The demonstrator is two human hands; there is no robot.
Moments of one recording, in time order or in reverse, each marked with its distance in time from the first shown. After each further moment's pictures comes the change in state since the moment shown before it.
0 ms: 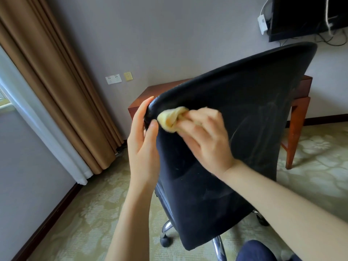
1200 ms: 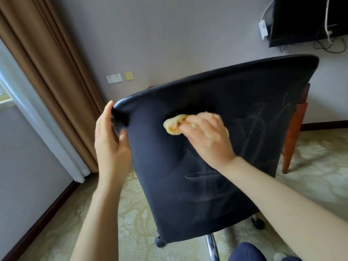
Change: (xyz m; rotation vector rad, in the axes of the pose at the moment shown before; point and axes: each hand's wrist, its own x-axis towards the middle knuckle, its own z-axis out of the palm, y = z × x) left_hand 0.020 -0.026 -0.047 0.475 0.209 0.088; right_hand -0.009 0.036 -0.002 -0.170 -0.114 -0.170
